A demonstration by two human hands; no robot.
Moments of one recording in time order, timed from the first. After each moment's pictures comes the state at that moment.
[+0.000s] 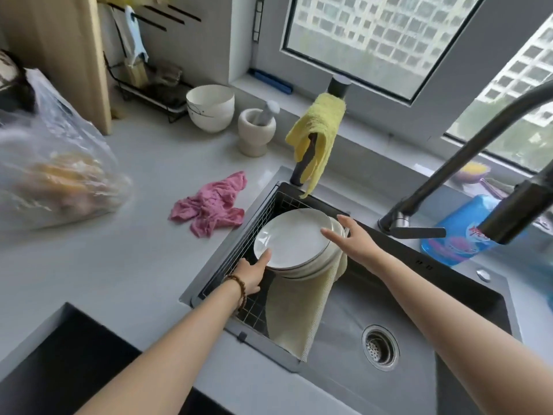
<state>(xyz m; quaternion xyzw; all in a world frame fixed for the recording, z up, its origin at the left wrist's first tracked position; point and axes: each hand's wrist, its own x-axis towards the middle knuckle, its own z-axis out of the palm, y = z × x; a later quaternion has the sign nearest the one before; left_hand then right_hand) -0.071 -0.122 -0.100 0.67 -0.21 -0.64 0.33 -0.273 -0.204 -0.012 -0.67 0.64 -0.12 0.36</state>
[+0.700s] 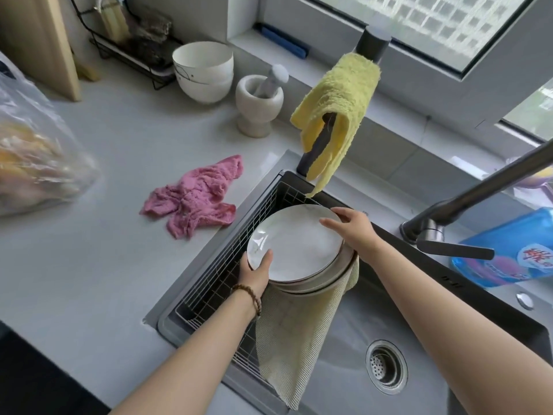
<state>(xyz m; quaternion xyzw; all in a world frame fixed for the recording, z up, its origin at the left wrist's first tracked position) -0.108 -0.174 -0.175 0.63 -0.07 -0.62 0.45 -0.264 -0.294 -0.069 -0.63 0.65 -0.14 0.42</state>
